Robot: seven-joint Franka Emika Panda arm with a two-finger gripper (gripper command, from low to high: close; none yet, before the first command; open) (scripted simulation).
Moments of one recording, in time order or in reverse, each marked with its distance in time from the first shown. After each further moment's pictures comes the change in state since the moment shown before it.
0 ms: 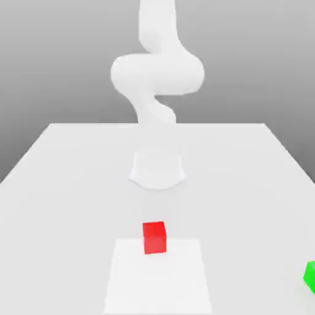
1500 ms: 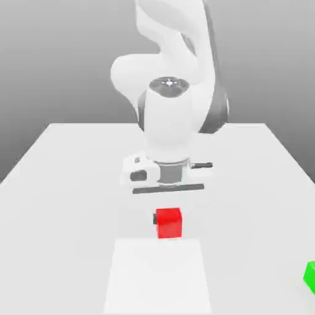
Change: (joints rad) arm 0.099 0.713 0.084 -0.410 0.005 0.398 0.033
